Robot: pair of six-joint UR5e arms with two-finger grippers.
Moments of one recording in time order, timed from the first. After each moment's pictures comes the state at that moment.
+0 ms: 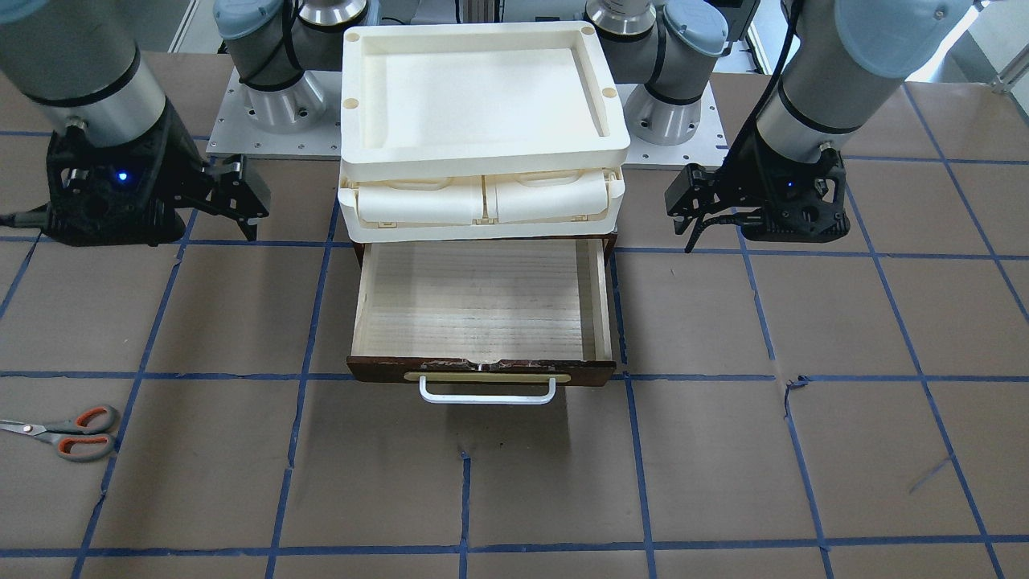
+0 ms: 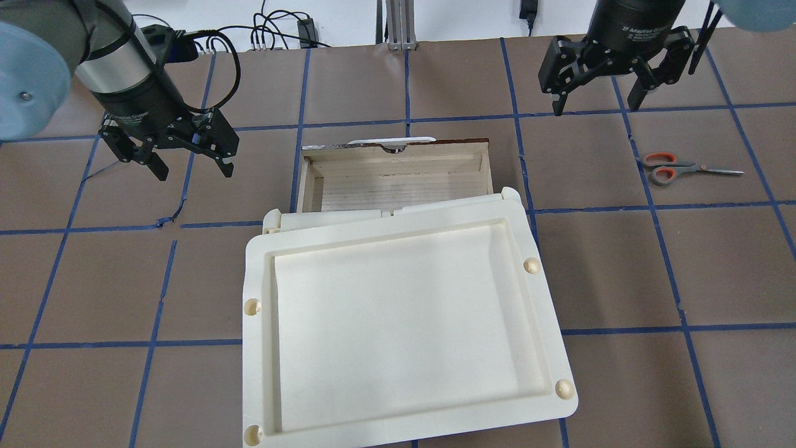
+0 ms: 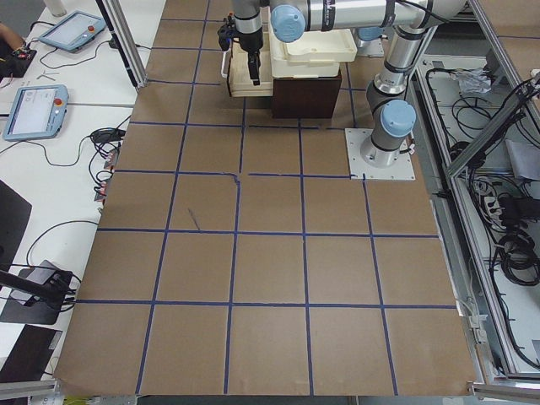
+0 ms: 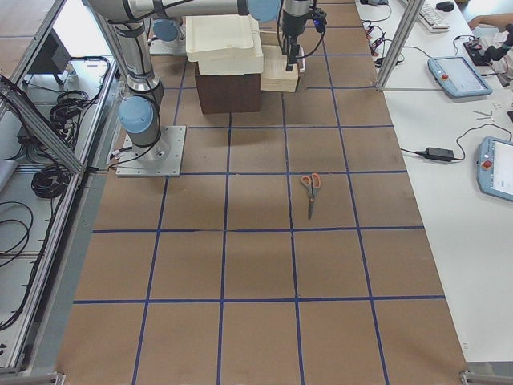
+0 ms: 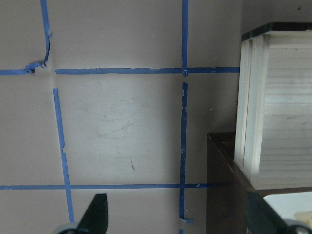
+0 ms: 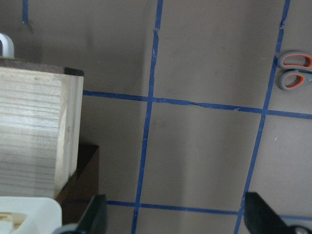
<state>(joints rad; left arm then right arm) -1.49 -1.62 -1.58 -1.63 1.57 0.07 1.52 -1.43 1.43 -1.50 -1.61 -0.23</state>
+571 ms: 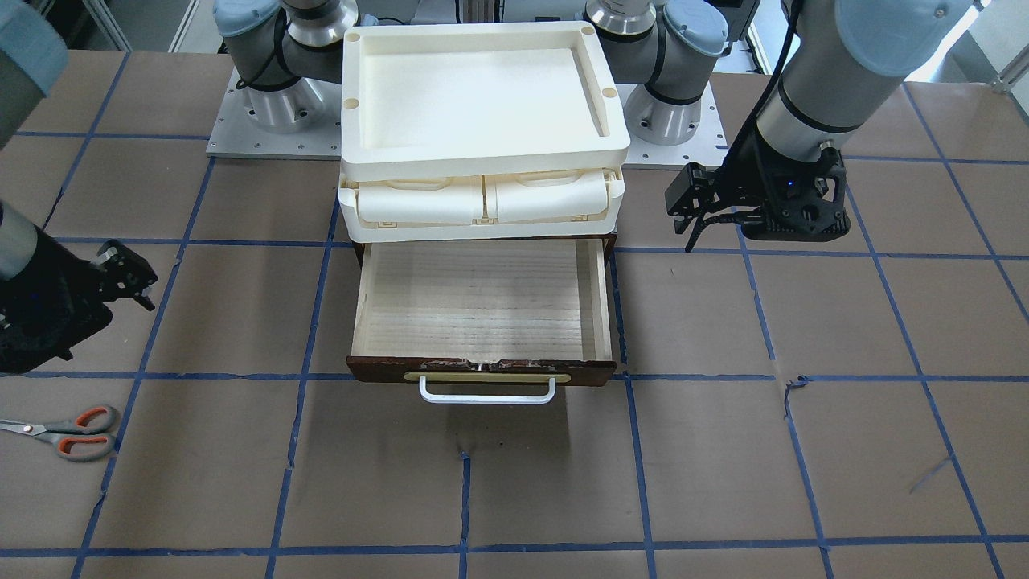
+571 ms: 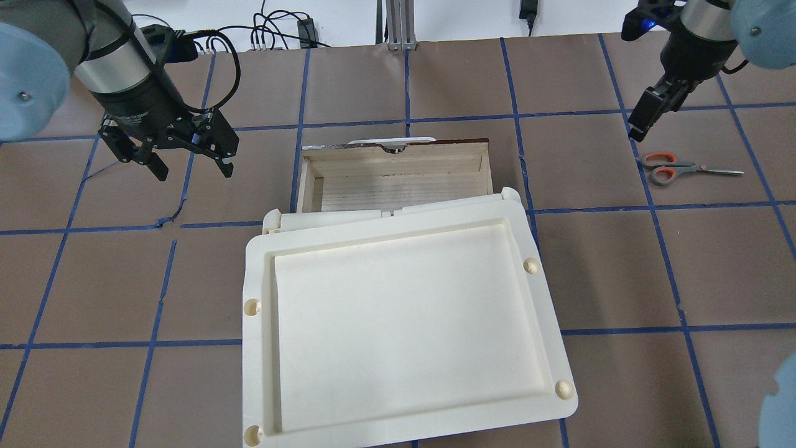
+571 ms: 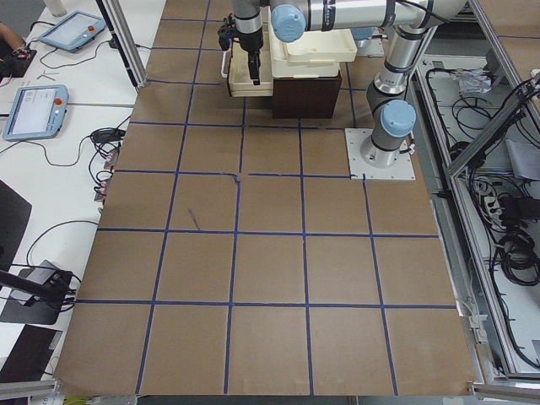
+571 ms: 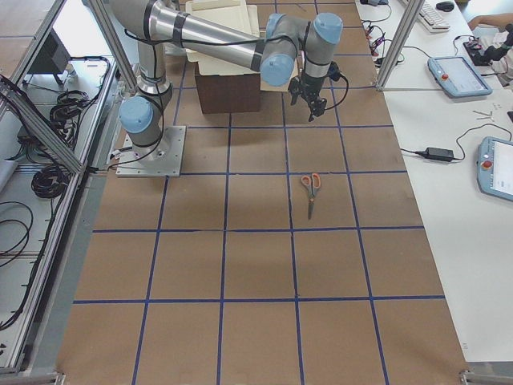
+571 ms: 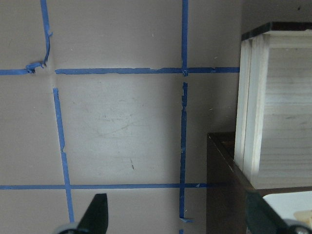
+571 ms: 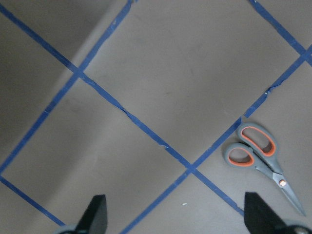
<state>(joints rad) -1.49 -1.62 -1.58 -1.64 1.57 0.07 1.29 -1.29 1.50 -1.72 -1.62 -1.05</state>
